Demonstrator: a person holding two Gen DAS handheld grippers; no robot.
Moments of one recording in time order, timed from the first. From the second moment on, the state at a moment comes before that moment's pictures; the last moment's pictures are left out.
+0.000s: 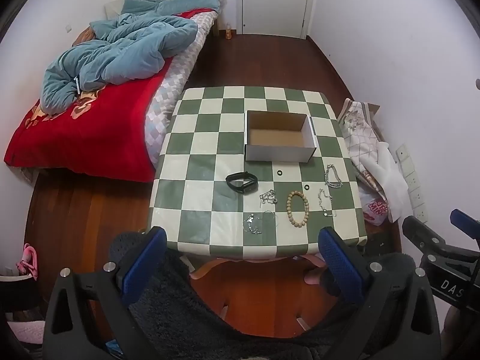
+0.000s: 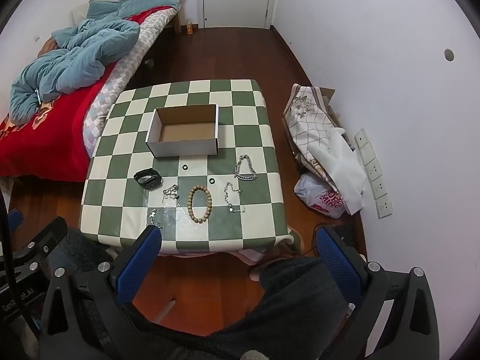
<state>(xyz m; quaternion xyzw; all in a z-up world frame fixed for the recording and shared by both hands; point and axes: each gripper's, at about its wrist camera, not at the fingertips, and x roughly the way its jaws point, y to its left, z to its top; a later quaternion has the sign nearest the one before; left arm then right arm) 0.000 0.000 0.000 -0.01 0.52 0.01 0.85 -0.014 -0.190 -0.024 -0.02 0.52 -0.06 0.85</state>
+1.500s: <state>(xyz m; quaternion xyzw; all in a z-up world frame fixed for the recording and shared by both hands) 0.000 -0.009 0.026 -0.01 0.51 0.00 0.86 -0.024 -0.196 -0.008 -0.02 0.51 -0.05 0.86</state>
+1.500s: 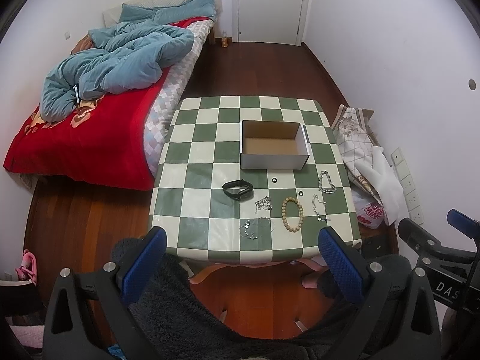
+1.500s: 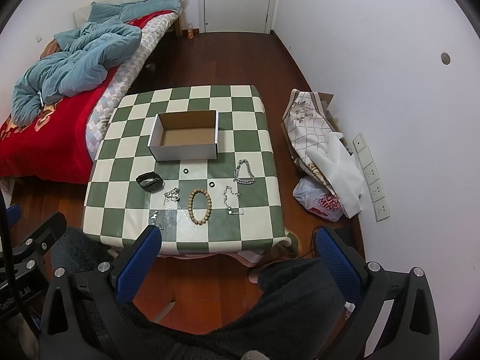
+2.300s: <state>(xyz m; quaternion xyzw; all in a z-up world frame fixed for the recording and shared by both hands) -0.001 -0.016 0.027 -0.01 0.50 0.00 0.87 -0.027 -0.198 0.001 -0.02 0.51 -0.06 0.86</state>
